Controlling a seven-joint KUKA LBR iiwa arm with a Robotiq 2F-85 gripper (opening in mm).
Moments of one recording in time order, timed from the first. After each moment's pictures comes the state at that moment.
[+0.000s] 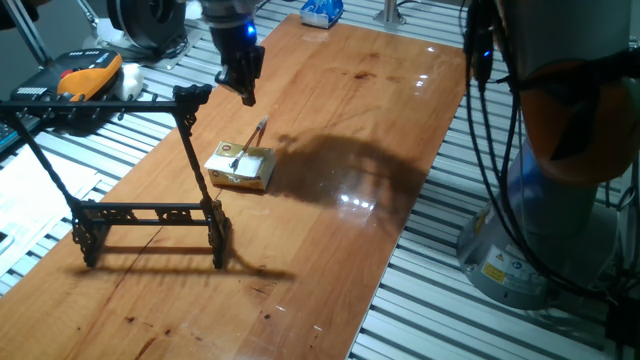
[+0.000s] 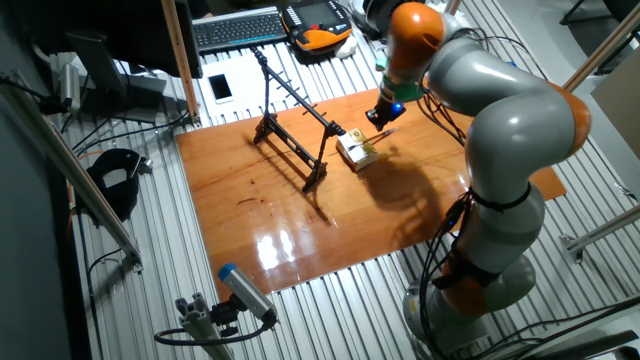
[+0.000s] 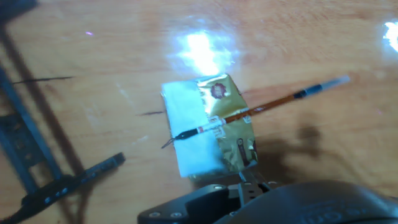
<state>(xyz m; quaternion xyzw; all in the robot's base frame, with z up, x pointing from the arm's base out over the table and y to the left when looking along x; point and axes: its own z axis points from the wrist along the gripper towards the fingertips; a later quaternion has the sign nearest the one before) 0.542 0.008 0.202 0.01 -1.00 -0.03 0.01</state>
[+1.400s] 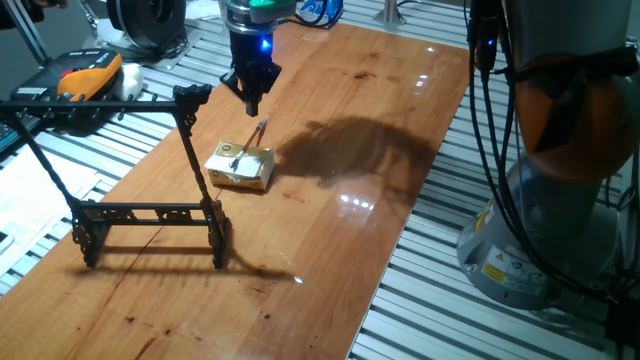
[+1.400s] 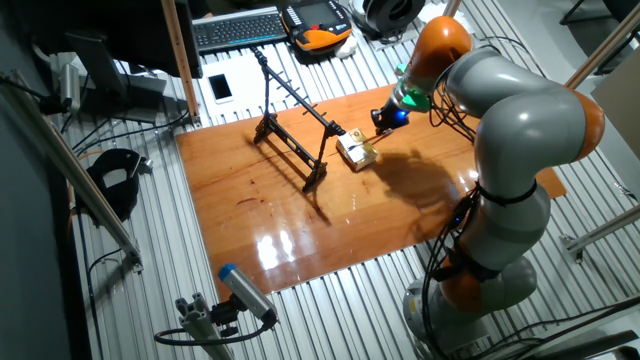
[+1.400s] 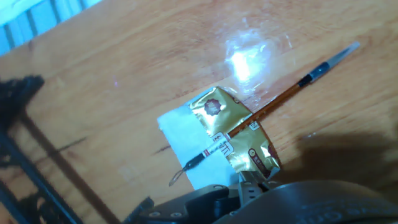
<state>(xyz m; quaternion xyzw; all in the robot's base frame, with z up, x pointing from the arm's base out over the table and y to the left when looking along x) 0.546 0.000 0.167 -0.19 -0.98 -0.11 -0.01</state>
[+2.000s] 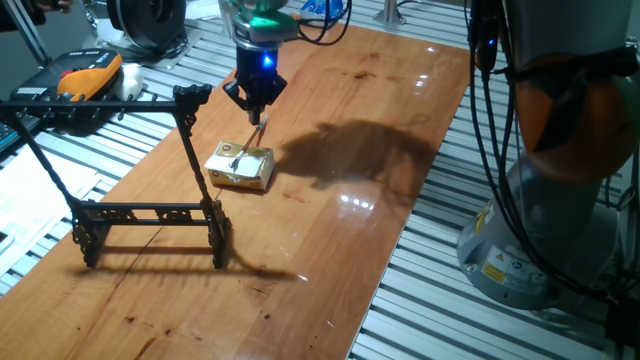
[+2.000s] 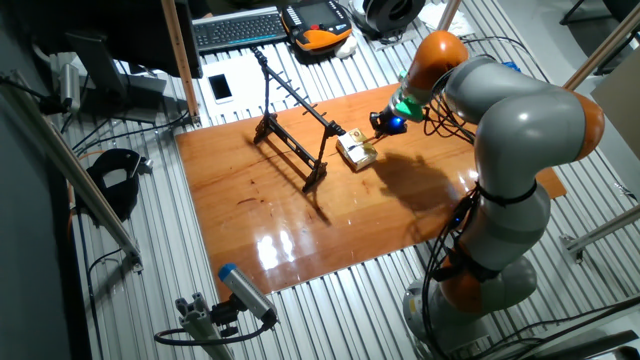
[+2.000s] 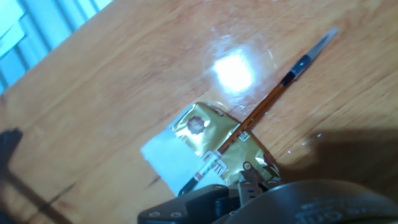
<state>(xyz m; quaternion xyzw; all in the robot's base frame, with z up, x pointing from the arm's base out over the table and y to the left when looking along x) 0.547 -0.008 0.140 -0.28 -0.95 -0.11 -0.03</state>
